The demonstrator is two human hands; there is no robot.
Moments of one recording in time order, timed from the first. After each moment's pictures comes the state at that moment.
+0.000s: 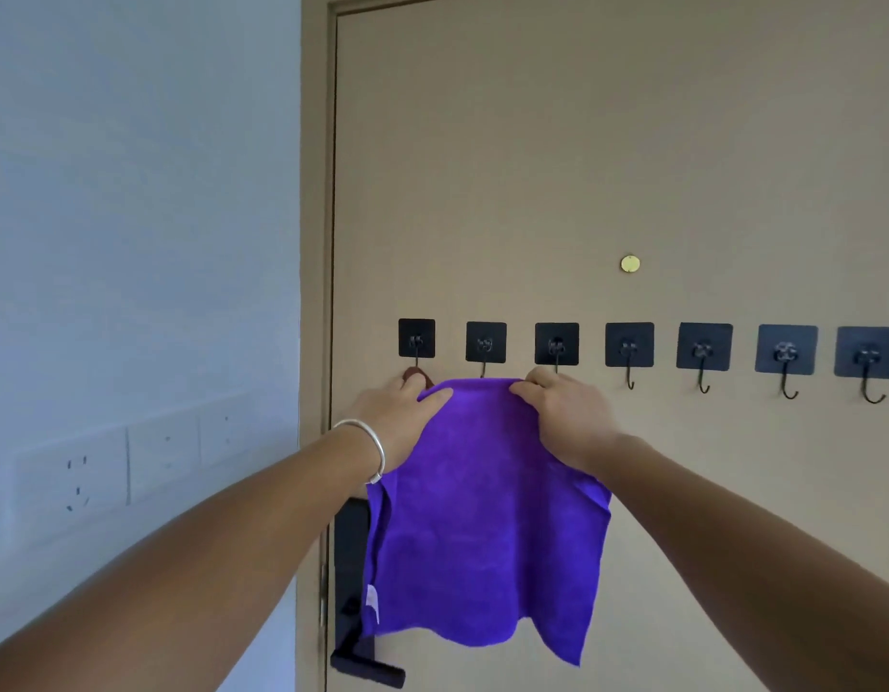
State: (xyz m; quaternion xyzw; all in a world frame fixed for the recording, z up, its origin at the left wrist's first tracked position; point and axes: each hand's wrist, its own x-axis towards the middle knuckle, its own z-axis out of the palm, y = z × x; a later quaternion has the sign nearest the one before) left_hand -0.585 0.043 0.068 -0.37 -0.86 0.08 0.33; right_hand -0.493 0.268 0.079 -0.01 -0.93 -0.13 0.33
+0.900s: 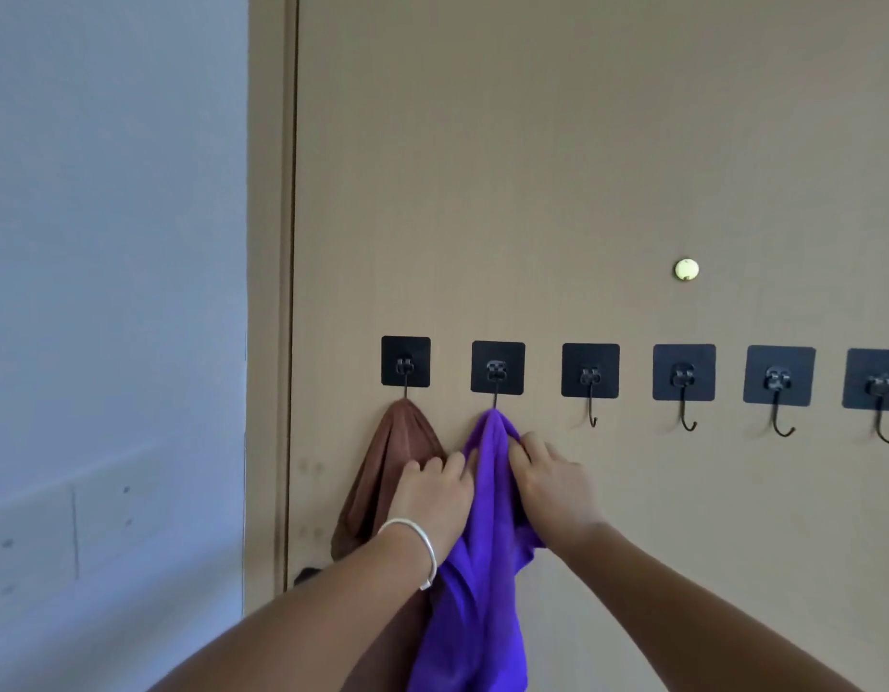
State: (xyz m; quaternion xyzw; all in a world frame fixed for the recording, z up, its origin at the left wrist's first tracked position) left_hand -0.693 0.143 -0.001 -0.37 -0.87 0.03 0.33; right_hand -0.613 0.279 0.019 -0.07 -0.90 -0.19 0.39
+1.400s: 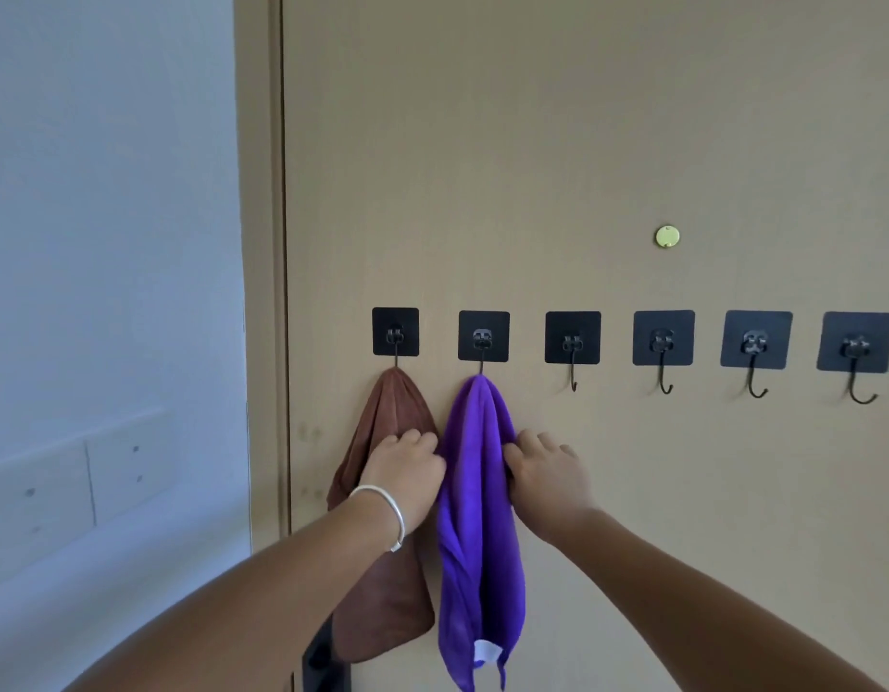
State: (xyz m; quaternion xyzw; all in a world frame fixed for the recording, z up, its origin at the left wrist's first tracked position) left_hand -0.674 0.113 0.004 -0.38 -0.87 0.09 0.29; right_hand -0.594 0.290 -0.012 -0.08 -0.94 -0.14 0.29
